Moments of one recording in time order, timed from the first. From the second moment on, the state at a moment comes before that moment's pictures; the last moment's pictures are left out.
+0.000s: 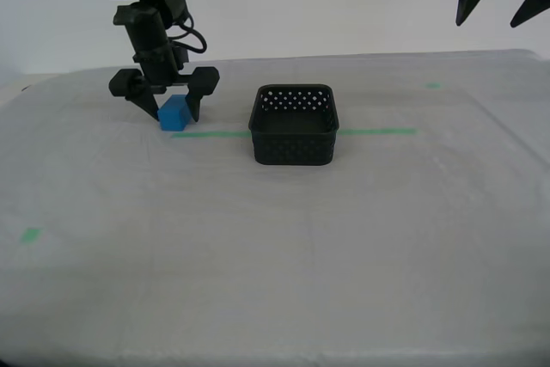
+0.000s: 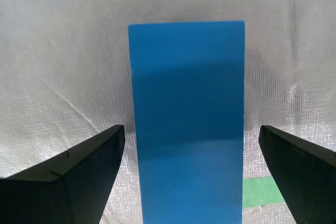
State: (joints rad) arm 0 0.06 1.76 1.40 -0.68 -0.02 0.07; arm 1 -0.20 2.32 1.65 -0.64 0.01 -0.08
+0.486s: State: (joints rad) arm 0 0.06 1.76 1.40 -0.68 -0.02 0.07; arm 1 -0.20 2.32 1.65 -0.62 0.01 -0.09
